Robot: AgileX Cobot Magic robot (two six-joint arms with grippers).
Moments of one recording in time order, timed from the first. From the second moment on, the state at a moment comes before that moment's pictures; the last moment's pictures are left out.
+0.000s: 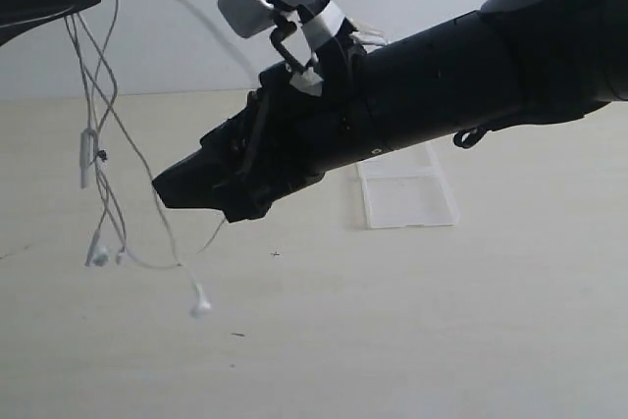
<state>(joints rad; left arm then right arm) -0.25 0.90 -0.75 1.75 -0.45 -1.91 0.64 1.60 -1.05 1.39 0.70 -1.46</state>
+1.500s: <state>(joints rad) -0.25 1.00 -0.75 1.57 -0.43 -1.69 0.64 1.60 -1.05 1.58 0.57 -1.52</state>
